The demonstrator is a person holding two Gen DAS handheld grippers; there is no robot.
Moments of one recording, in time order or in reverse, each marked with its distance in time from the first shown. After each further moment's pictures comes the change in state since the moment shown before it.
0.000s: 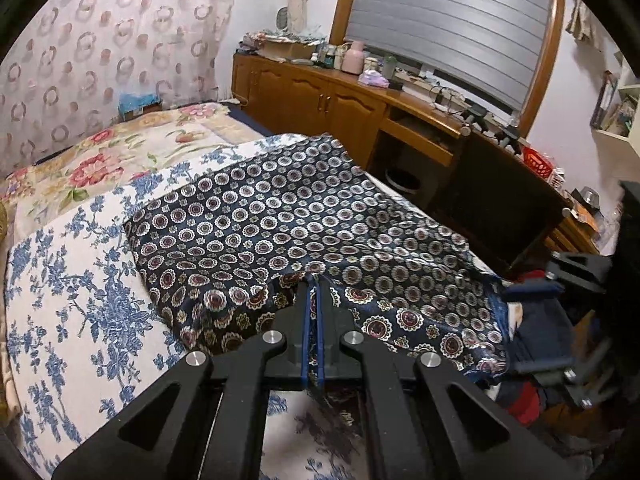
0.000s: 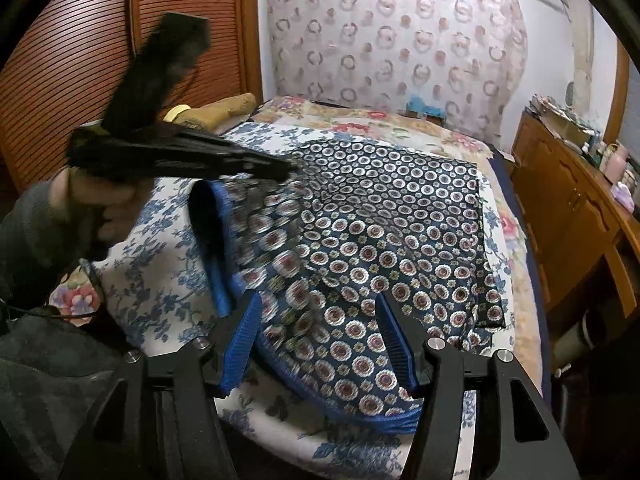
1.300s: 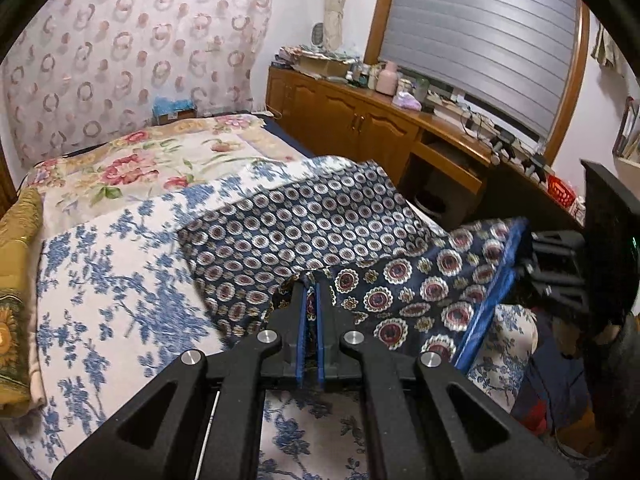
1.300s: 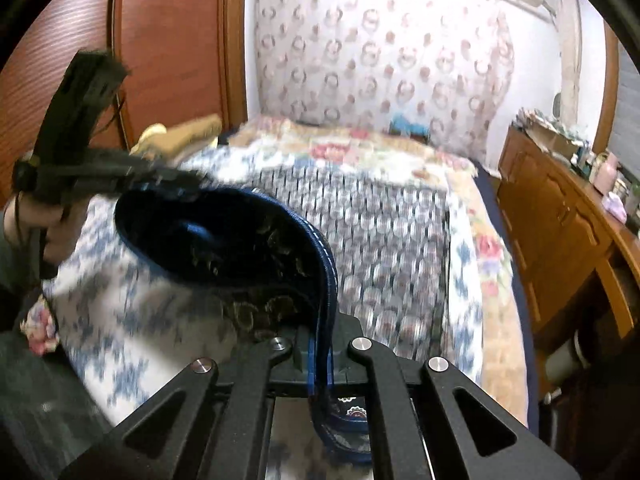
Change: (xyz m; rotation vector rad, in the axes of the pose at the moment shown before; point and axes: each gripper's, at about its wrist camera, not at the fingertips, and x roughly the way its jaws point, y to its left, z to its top) left arm -0.030 0.026 0.005 -0.072 -0.073 0.092; right arm 0.058 -0.061 0.035 0.011 -0.092 -0.042
